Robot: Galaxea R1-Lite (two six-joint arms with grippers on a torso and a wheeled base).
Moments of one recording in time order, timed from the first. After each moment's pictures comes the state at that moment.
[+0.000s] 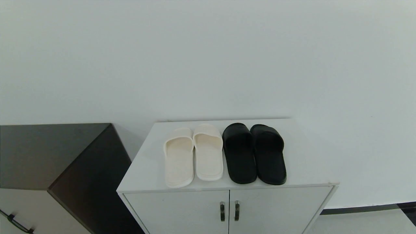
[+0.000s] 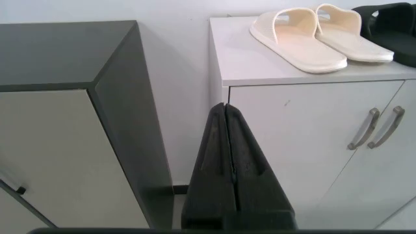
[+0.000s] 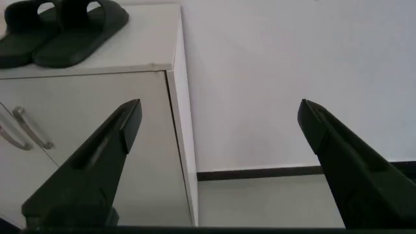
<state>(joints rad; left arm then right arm) 0.00 0.00 0.00 0.00 0.02 0.01 0.00 0.00 0.00 -0.01 -0.01 -0.02</state>
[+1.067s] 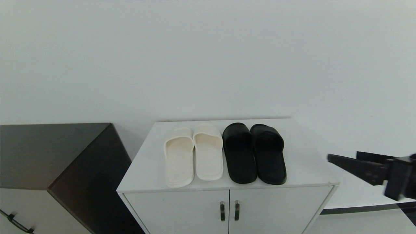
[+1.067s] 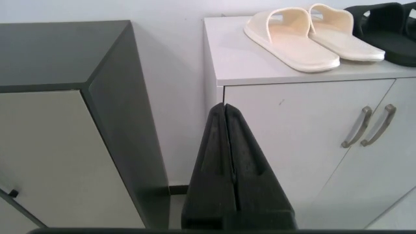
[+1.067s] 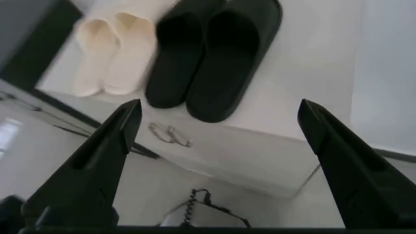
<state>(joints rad) 0.00 0.00 0.00 0.00 0.00 0.01 0.64 1.12 -0.65 -0.18 -0.20 0.31</state>
